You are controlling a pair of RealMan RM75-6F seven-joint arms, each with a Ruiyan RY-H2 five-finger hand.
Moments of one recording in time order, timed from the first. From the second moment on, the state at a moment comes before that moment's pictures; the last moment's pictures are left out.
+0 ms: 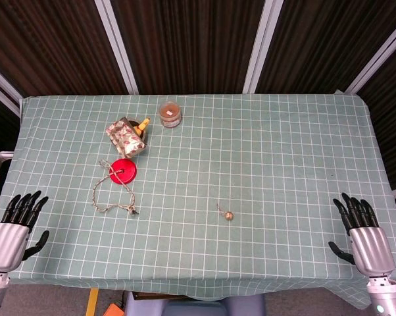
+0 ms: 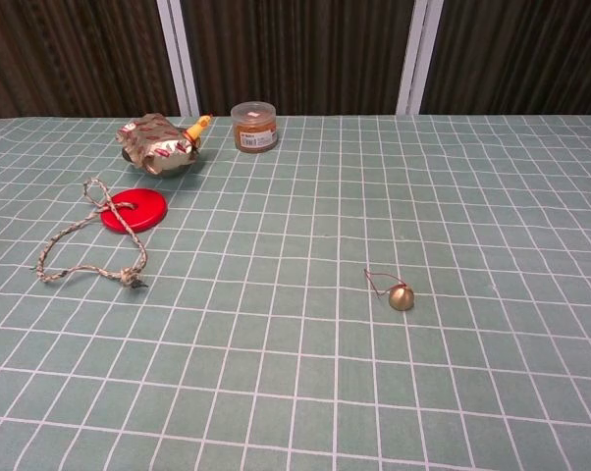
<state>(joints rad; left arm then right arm) -0.12 -1.21 0.00 -1.41 1.66 1.58 0.01 0.02 -1.17 0.01 -1.64 -1.61 1.54 -0.15</state>
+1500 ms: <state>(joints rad) -0.12 -1.20 0.01 -1.42 1.66 1.57 -0.05 0.54 -1.63 0.09 -1.30 -1.53 0.99 -0.16</state>
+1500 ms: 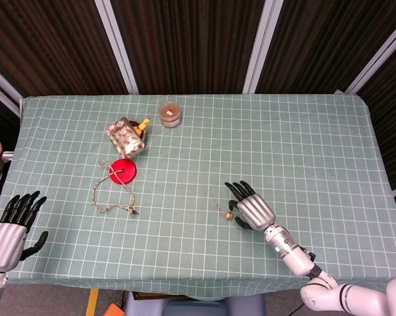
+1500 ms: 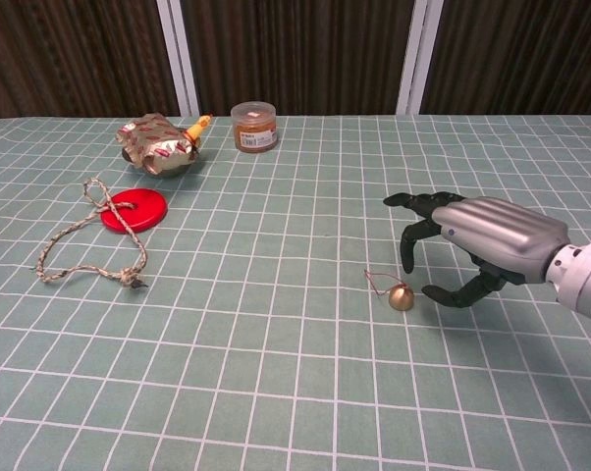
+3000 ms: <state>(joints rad) -0.12 -1.19 0.01 -1.42 1.66 1.57 -0.05 0.59 -1.70 0.07 -1.23 -1.47 1.01 -0.15</state>
